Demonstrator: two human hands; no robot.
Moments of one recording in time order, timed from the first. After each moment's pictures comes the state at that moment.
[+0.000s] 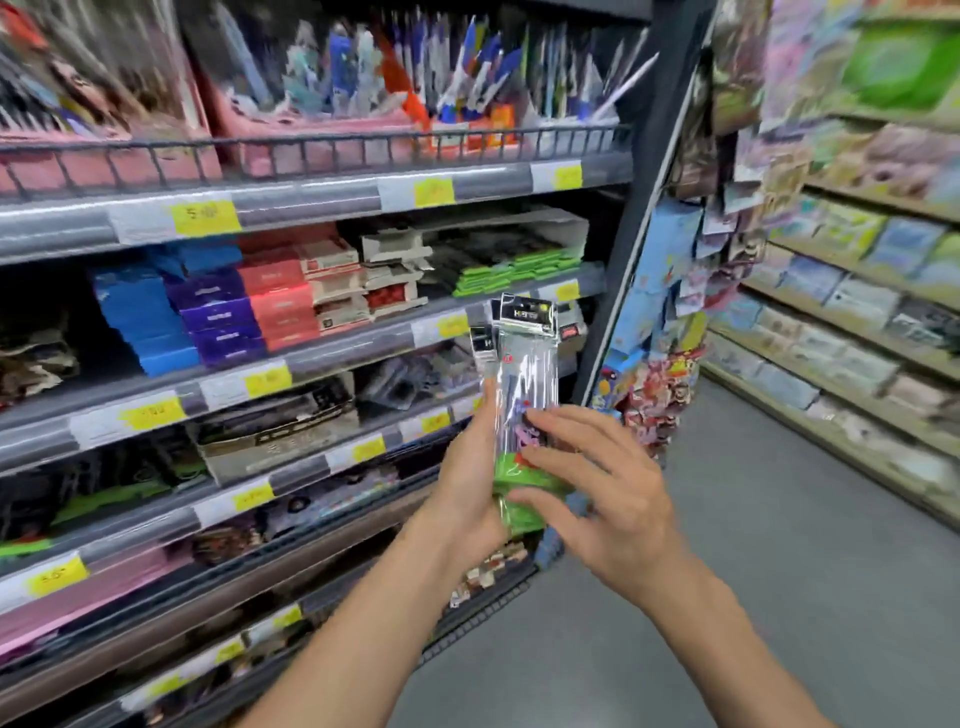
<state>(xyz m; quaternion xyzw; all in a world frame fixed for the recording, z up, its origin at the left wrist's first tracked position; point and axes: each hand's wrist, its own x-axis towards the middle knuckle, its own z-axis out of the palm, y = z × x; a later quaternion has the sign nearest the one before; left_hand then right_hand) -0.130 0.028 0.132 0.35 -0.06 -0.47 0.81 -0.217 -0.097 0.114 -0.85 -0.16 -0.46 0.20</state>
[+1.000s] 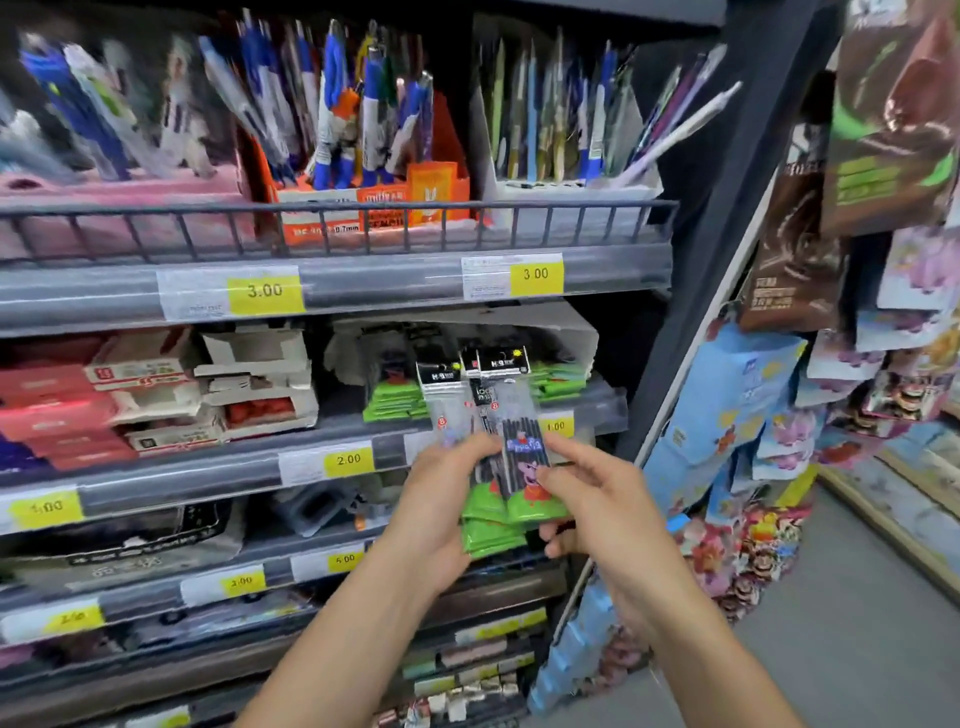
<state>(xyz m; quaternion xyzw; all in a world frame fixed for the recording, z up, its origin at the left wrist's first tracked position) 0.050 -0.200 0.139 0.49 0.06 -0.21 0.84 -0.006 -0.343 0.147 -0.70 0.10 -0.04 0.71</state>
